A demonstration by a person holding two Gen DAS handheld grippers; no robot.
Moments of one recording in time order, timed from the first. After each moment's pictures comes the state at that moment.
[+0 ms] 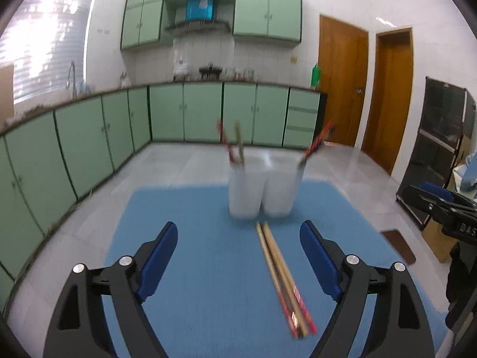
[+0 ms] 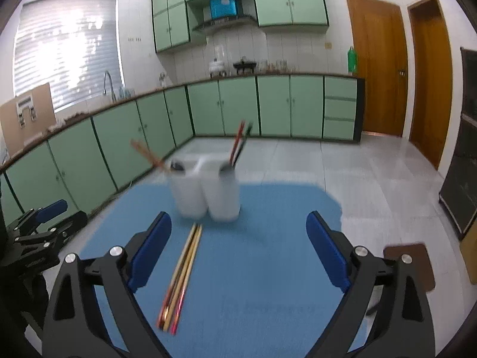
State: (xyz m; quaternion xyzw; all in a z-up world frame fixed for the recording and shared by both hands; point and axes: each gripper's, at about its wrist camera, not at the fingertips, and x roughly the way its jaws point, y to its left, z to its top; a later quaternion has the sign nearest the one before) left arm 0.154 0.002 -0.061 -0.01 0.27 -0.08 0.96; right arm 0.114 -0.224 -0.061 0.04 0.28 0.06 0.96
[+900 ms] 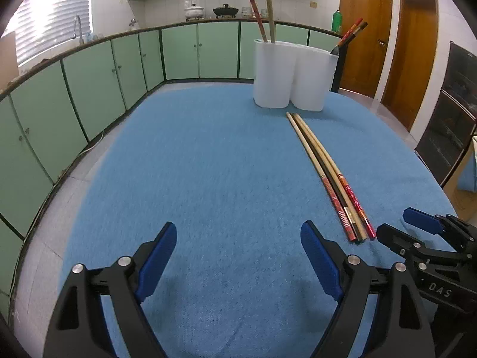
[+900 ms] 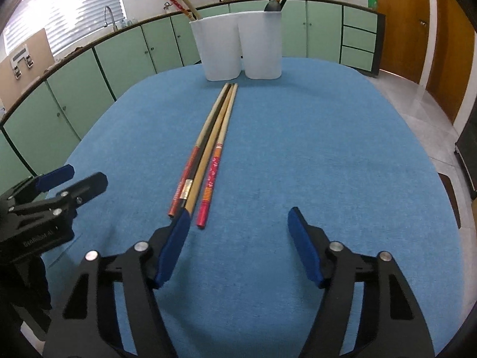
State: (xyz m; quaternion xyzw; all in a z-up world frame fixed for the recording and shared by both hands) left arm 0.137 0.023 -0.166 0.01 0.39 -0.05 0.92; right arm 0.092 -0.142 -0.189 0.02 0.43 0.09 0.90
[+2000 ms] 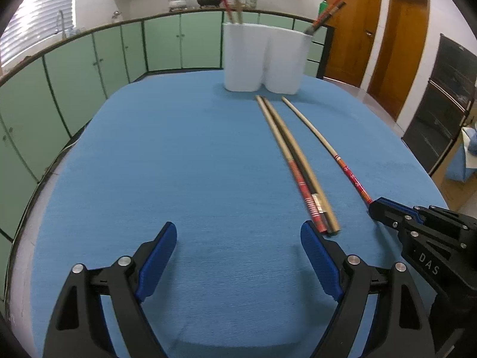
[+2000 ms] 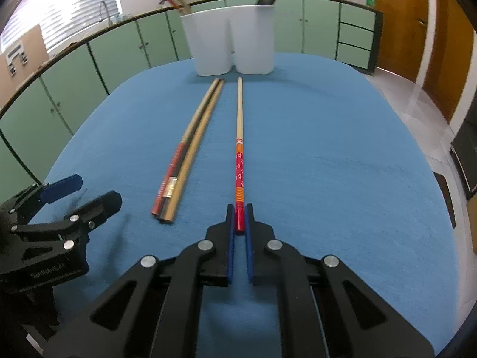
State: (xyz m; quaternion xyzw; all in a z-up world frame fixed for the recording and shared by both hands) left arm 0.142 -0.012 -0.181 0.01 0.42 -0.09 0.90; right arm 0.099 -0.162 -0.192 0.02 0.43 0.07 0.90
